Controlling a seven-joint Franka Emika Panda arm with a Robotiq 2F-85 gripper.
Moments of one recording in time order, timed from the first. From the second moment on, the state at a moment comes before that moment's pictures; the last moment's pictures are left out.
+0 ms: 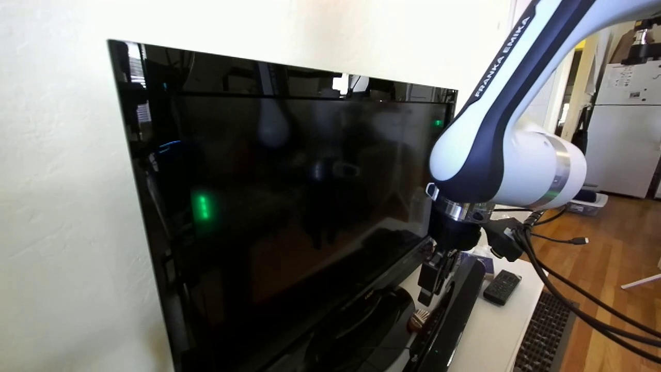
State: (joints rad) arm 0.05 0.13 0.07 -2.69 0.56 2.94 -0.65
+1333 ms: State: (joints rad) arm -0.07 0.24 0.22 -2.64 0.80 3.09 -0.89
